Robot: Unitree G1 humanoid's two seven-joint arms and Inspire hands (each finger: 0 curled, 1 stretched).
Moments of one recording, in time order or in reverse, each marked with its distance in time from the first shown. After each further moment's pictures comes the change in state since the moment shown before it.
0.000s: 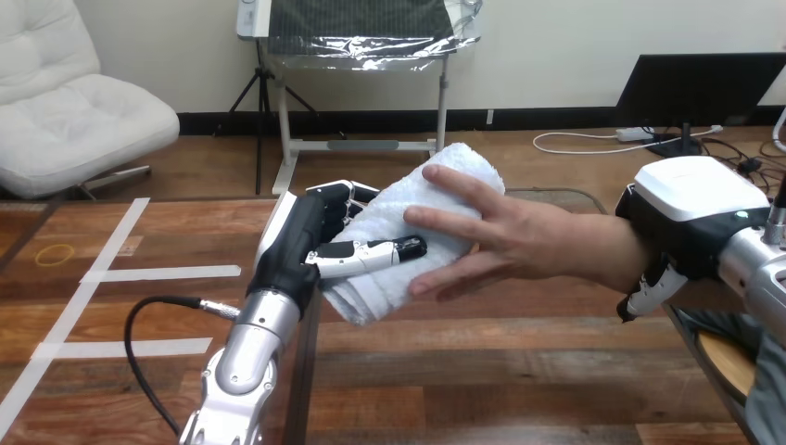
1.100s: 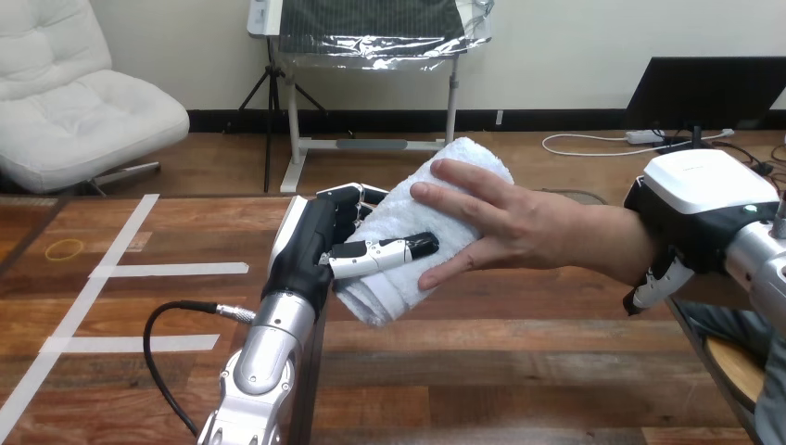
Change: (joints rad) left arm 0.000 -0.046 -0.001 -0.002 0.001 0.026 0.025; right arm -0.004 -0.001 -0.013 0.000 -0.001 0.018 0.001
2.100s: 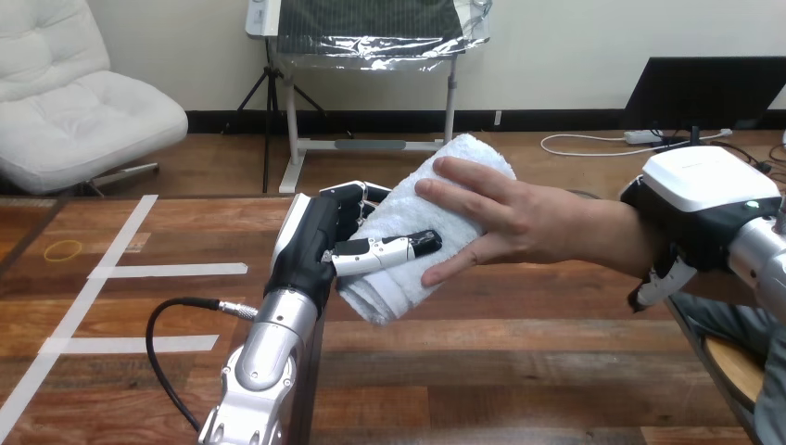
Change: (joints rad) left arm -0.006 0.002 0.000 -0.025 0.000 0.038 -0.027; right arm -0.003 -0.018 -0.014 -0.011 0.006 -0.060 0.028
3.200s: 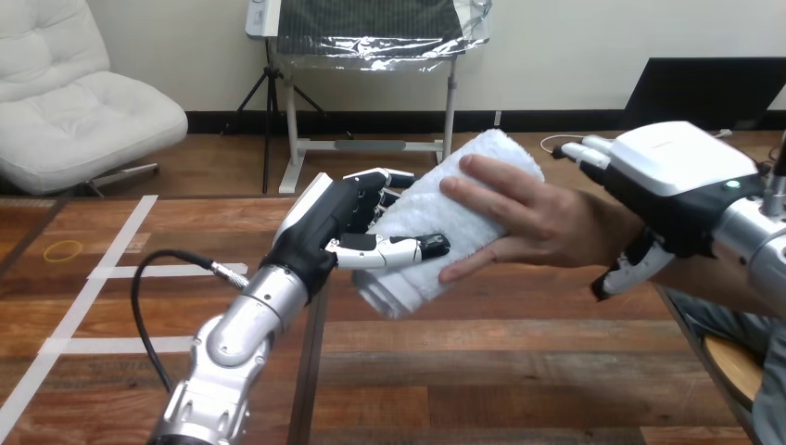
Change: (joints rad) left arm -0.015 0.137 -0.044 -0.115 0.022 0.029 -0.203; right arm 0.022 -0.017 -0.039 -0.213 0.044 0.041 0.106
